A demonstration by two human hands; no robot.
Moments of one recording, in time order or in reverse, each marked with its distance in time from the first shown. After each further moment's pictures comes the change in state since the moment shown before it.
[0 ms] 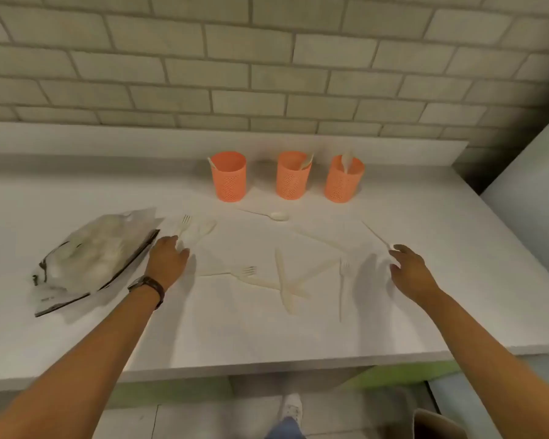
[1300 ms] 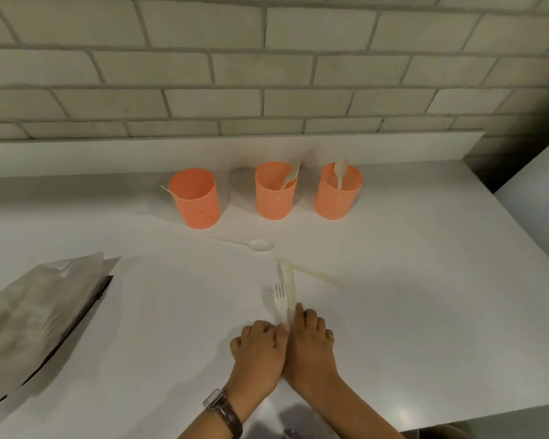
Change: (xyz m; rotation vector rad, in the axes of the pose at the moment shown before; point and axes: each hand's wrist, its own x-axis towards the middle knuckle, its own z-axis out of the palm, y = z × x) left_hand -0.094 0.164 0.093 0.086 -0.494 0.122; right_hand -0.046 -0.164 0.075 -0.187 -0.261 -0.018
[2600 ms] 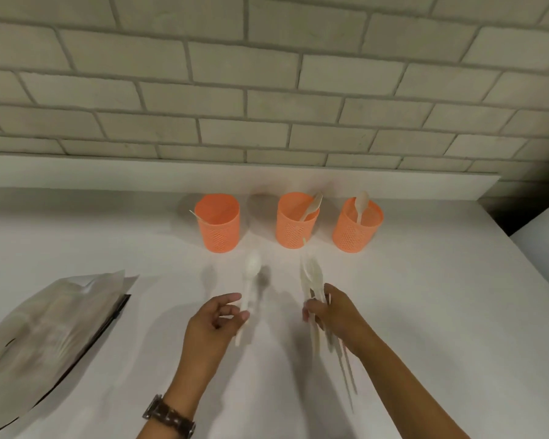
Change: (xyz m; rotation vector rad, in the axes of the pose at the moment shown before) left_hand 0.014 -0.046 -0.100 -0.952 0.370 -0.054; right_hand 0.078 0.005 -0.082 0.855 -0.167 -0.015
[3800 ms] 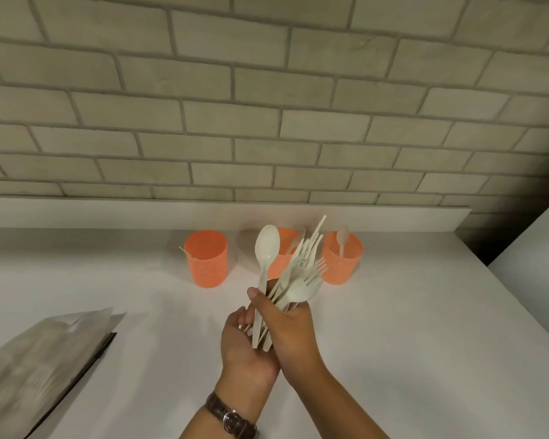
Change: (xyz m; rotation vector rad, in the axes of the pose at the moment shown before) left_hand -0.018 0.076 0.072 -1.369 -0.182 -0.601; right_hand -0.064 -0.095 0.041 0.753 0.133 -0.317
